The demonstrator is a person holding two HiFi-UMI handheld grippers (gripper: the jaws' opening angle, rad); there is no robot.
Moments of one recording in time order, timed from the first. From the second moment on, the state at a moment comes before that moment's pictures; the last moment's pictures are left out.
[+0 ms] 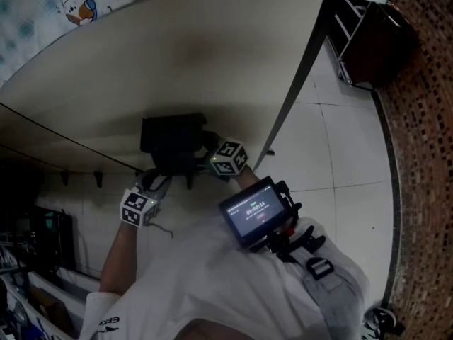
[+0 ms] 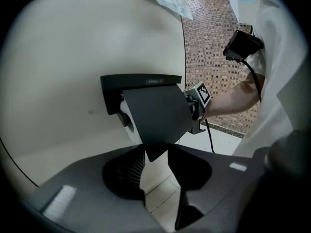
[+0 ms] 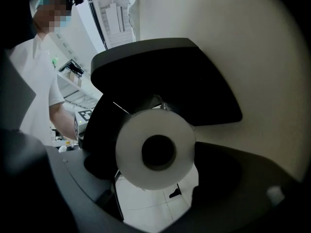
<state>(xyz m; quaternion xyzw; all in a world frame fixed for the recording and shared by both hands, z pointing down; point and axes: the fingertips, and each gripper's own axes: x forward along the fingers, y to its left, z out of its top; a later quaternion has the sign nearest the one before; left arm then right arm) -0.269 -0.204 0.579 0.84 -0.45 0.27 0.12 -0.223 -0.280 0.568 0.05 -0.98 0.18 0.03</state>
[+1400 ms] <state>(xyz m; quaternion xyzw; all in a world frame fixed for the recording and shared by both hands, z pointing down) -0.283 -0.249 0.607 0.81 -0.51 0.28 0.10 -0.135 -0.265 0.599 0.15 -0.97 0.13 0.13</state>
